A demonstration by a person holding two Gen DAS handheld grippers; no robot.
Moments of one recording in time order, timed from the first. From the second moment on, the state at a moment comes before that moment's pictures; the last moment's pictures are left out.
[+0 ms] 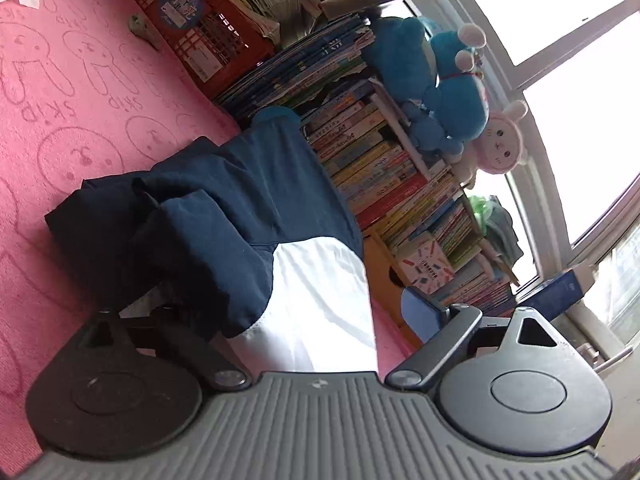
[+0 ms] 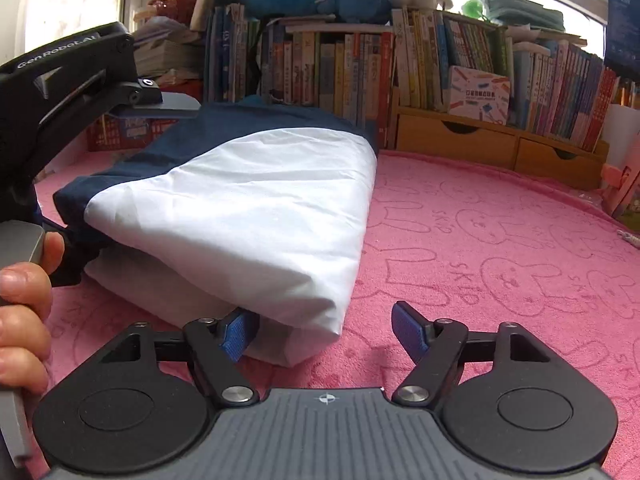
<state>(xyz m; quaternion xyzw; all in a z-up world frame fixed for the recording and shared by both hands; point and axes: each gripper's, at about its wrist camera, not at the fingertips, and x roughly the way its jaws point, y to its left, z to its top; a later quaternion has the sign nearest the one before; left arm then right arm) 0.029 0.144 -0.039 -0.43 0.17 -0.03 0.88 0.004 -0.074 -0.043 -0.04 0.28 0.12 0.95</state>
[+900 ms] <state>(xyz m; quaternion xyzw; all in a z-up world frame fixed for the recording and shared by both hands) 0.032 0.145 -0.028 -0.27 0.20 0.05 0.94 0.007 -0.073 -0.018 -0.17 0.19 0.04 0.97</state>
